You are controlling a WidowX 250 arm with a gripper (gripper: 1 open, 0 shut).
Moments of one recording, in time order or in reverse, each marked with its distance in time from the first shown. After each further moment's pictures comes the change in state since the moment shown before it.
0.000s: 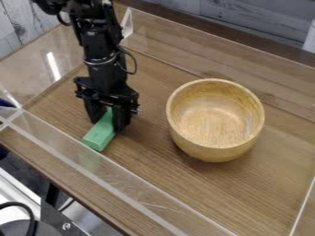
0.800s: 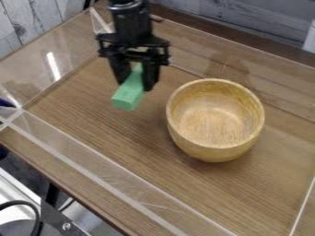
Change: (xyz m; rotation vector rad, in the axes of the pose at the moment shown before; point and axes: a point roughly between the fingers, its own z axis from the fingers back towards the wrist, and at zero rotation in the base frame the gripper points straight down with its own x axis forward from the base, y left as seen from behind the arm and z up) arm 0.033 -0.057 0.061 -0.063 -0.041 -0.030
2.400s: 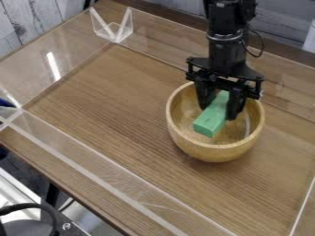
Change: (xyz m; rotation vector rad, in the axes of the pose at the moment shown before) arm 0.025 -0.097 -0.036 -0.010 0.015 -0.179
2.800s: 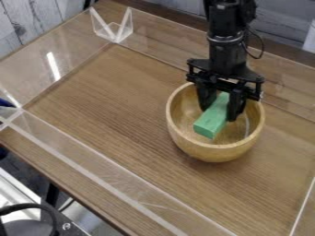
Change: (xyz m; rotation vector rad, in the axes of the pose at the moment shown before) arm 0.001 -0.001 -0.002 -0.003 0.001 -0.009
